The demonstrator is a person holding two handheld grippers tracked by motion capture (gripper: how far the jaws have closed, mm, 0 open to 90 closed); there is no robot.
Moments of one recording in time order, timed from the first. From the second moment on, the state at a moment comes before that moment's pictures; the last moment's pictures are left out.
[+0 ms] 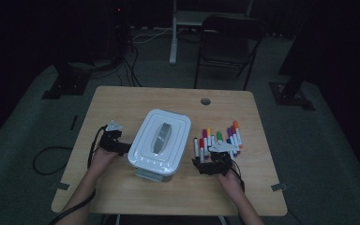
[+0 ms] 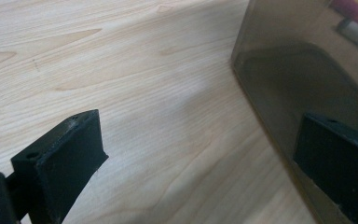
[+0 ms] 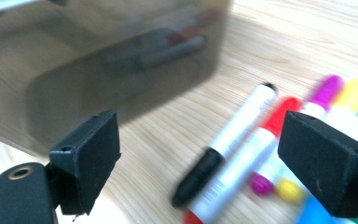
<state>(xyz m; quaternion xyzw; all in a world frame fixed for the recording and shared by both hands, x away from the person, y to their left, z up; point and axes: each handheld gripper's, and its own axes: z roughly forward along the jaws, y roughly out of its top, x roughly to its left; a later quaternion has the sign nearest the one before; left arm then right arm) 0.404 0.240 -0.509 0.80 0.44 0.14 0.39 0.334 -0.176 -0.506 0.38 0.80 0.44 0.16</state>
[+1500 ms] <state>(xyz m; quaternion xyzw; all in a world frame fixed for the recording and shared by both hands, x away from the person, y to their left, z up) 0.338 0.183 -0.400 0.80 0.34 0.14 0.47 0.332 -0.322 -0.550 0.53 0.75 0.33 0.22</state>
